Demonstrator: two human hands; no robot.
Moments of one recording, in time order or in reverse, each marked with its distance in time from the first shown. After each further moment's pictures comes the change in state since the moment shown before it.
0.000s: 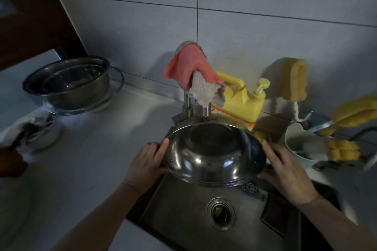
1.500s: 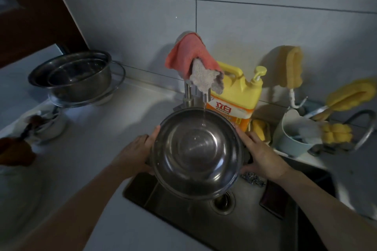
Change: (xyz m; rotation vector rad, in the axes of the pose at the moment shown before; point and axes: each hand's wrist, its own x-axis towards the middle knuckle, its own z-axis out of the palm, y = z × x) left_hand -0.011 -0.028 -0.038 -0.202 -0.602 -0.183; right_hand 0.023 -0.029 0.019 0.285 -0.400 0.203
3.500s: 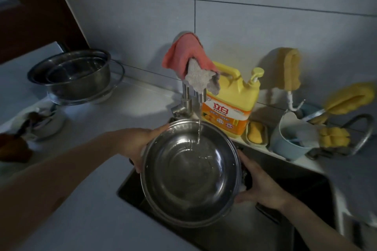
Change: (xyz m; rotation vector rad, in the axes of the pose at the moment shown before) left_hand 0.026 0.013 -0.046 -0.029 -0.333 0.109; right_hand -0.047 -0.011 0.020 0.457 -0.162 0.221
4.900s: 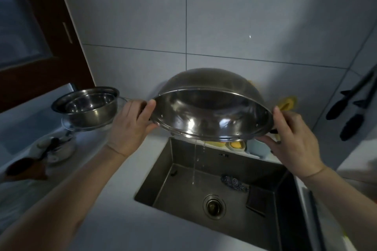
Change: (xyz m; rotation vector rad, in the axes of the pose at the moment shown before) left_hand -0.131 0.056 -0.072 0.513 1.382 0.321; right_hand -0.136 -0.165 -0.054 -1.028 1.139 -0.724
